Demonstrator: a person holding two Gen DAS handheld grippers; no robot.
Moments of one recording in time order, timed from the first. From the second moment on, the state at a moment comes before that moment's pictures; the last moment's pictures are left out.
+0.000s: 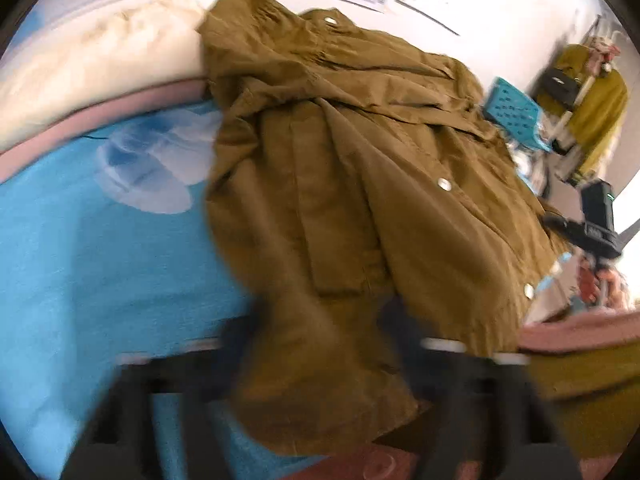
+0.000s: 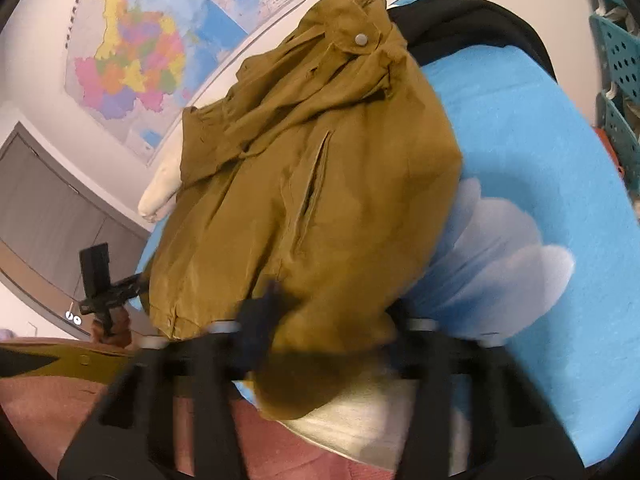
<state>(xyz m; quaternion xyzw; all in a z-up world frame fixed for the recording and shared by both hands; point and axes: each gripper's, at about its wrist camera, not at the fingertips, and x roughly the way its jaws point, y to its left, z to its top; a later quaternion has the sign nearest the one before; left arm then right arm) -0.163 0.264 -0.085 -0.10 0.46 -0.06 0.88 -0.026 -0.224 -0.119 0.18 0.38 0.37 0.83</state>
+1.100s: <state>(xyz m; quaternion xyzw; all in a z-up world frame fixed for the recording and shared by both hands) -0.192 0.286 -0.088 -0.20 0.46 -0.04 0.86 -0.081 -0.271 -0.088 0.26 0.29 0.43 0.82</state>
